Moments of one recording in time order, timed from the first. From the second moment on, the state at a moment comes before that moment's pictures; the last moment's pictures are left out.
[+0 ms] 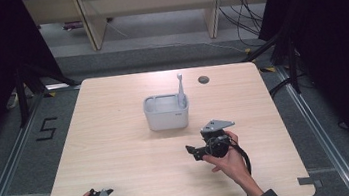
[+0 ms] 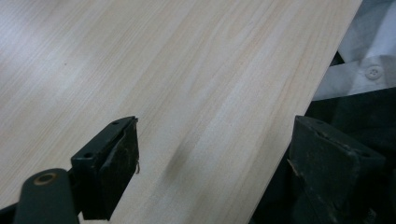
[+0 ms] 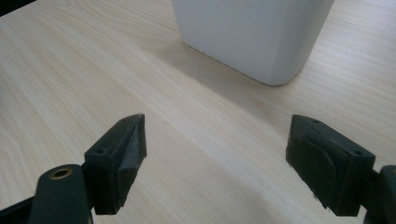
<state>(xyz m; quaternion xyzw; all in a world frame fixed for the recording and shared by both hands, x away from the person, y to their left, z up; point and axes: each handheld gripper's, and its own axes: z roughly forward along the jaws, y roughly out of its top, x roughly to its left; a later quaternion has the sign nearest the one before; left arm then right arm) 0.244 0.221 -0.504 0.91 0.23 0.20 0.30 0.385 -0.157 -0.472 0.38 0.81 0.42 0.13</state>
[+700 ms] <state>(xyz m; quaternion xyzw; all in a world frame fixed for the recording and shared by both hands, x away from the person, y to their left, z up) 0.244 0.221 -0.505 0.90 0.23 0.21 0.30 0.358 -0.163 -0.484 0.38 0.82 0.40 0.13</state>
